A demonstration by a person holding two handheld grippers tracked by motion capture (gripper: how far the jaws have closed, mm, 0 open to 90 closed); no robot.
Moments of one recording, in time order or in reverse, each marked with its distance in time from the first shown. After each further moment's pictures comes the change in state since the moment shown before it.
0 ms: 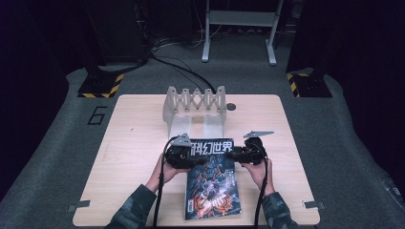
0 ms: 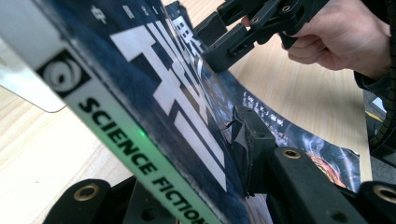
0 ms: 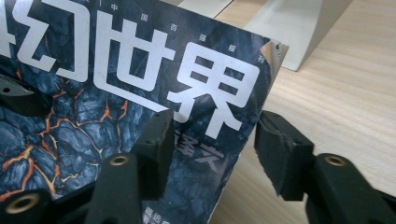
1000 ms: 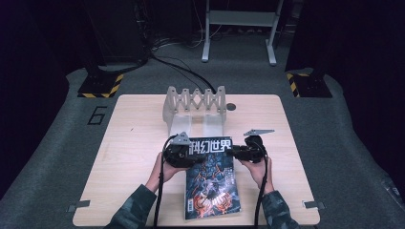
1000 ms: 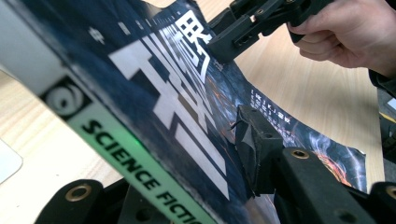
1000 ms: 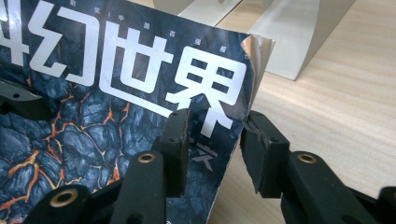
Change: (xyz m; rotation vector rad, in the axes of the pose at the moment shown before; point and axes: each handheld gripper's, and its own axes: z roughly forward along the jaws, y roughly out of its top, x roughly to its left) left arm 0.003 0.005 -0.006 0.009 0.049 0.000; right arm 0.002 0.007 -0.003 -0.021 -0.009 0.011
